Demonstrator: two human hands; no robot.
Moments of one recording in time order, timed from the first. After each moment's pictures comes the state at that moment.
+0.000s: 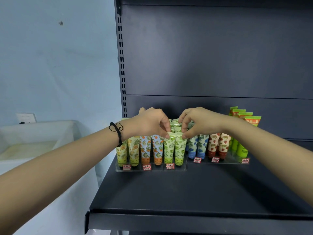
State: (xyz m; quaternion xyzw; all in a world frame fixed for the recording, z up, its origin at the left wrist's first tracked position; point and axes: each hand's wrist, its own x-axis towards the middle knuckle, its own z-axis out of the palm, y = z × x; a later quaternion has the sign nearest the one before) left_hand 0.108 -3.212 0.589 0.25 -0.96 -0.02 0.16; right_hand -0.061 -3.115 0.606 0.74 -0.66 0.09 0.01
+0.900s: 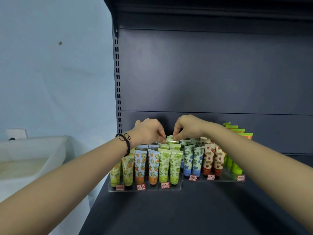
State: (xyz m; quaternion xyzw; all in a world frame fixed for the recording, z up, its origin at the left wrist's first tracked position) left_hand 0.083 -3.231 0.599 0.32 -0.93 -0.04 0.18; right_hand -0.079 -3.159 0.619 0.70 -0.71 0.12 -0.01
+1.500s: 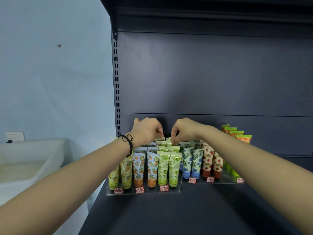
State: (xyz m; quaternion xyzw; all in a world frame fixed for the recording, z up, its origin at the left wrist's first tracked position) left_hand 0.077 -3.238 0.601 0.33 -0.92 0.00 0.23; right_hand -0.080 -3.173 0.614 0.68 -0.73 0.09 -0.01
